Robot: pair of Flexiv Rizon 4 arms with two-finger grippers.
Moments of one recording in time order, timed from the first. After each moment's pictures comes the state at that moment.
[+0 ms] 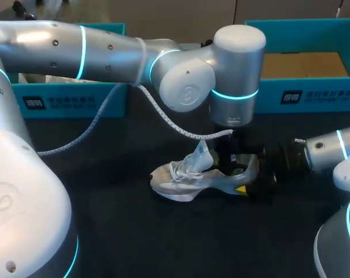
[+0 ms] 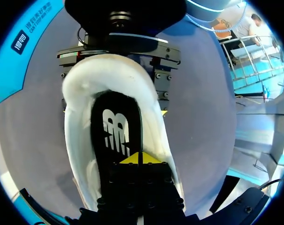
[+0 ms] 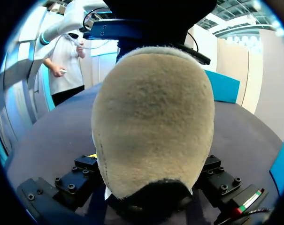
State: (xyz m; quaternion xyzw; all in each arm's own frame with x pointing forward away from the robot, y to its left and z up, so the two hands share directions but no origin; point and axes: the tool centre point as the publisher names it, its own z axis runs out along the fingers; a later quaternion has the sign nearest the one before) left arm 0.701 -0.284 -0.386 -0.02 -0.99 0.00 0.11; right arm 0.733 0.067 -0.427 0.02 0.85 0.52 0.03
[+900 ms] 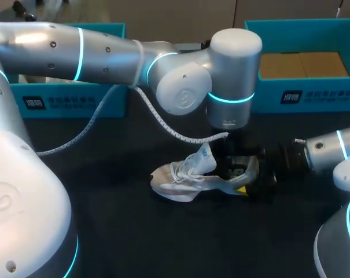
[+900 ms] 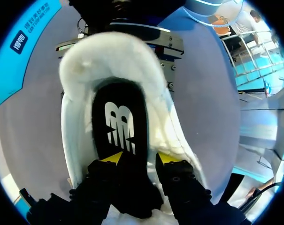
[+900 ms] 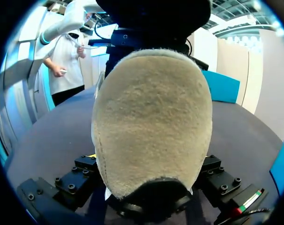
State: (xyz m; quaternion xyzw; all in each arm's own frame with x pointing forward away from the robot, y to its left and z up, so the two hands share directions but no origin) left arm 0.707 -0.277 -0.398 -0.03 -1.00 0.00 0.09; right arm 0.733 0.067 -0.427 0.02 0.85 0.52 0.03
